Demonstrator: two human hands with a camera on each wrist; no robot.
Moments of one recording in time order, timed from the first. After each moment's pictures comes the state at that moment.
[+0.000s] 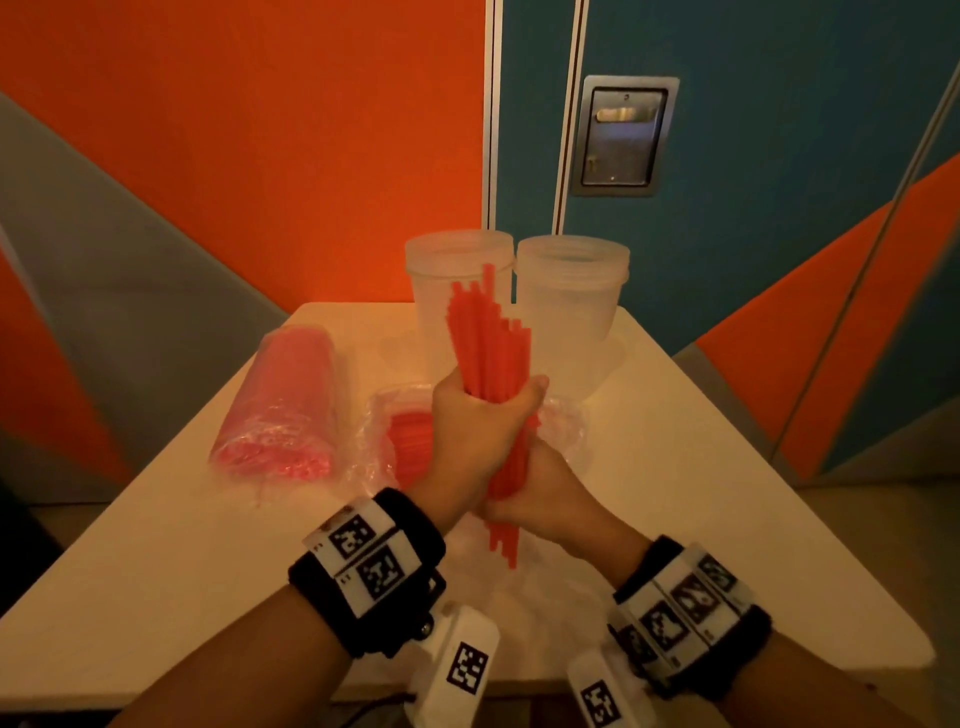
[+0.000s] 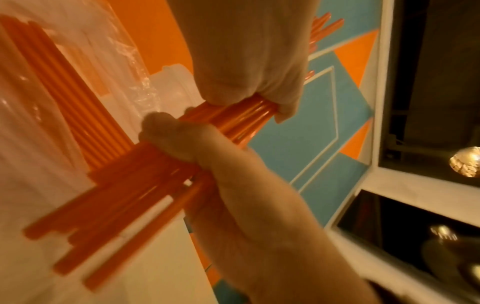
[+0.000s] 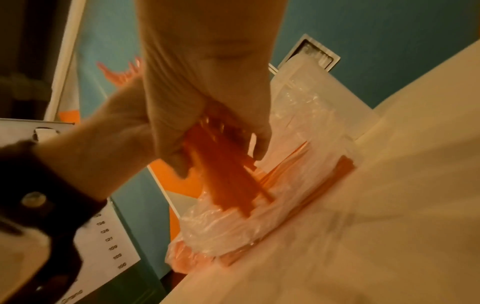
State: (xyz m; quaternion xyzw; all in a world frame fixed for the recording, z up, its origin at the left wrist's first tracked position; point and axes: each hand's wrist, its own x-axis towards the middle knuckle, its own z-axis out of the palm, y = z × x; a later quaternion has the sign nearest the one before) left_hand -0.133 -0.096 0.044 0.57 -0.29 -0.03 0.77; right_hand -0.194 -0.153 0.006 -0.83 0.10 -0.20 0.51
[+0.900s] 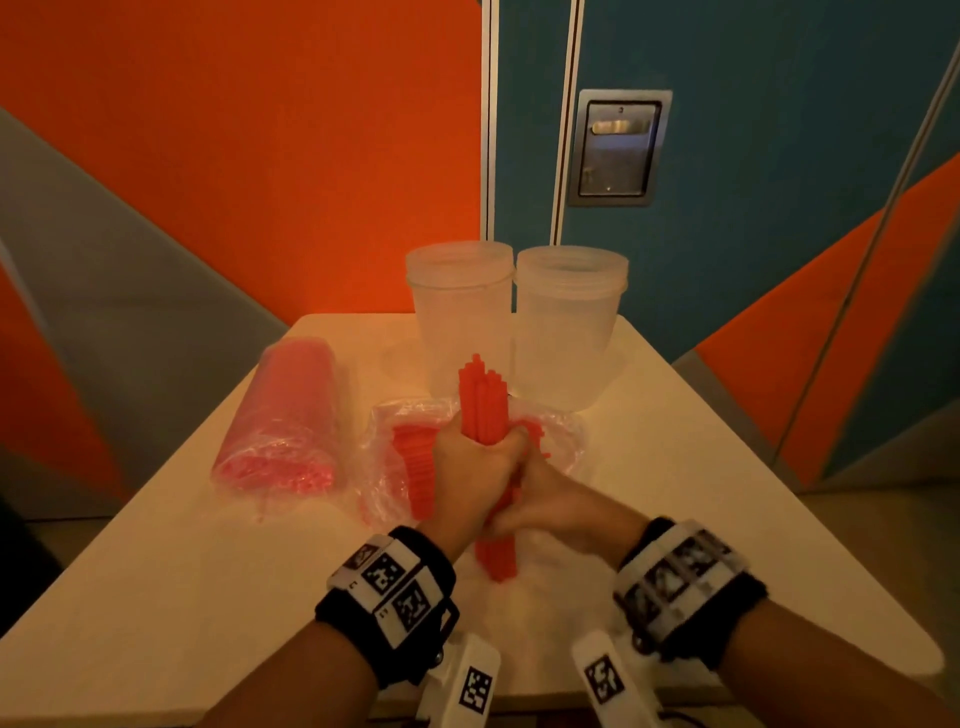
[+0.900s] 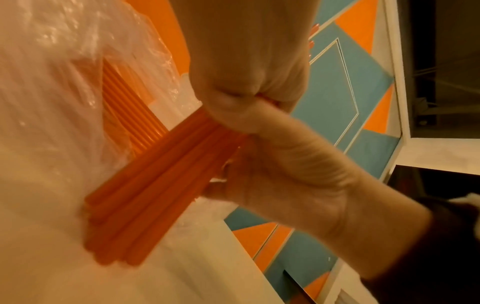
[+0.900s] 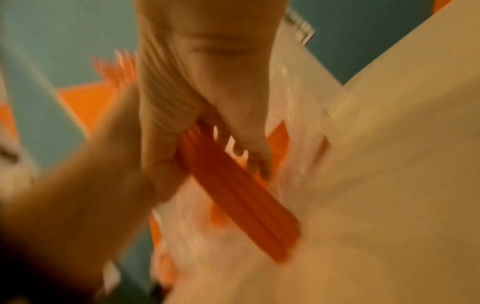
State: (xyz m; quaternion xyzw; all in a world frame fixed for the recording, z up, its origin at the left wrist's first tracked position) left_hand -0.122 -0.098 0.005 0.64 -0.24 -0.06 0.72; right_hand -0.186 -0.169 -0.003 -0.76 0.05 -0.09 0.65
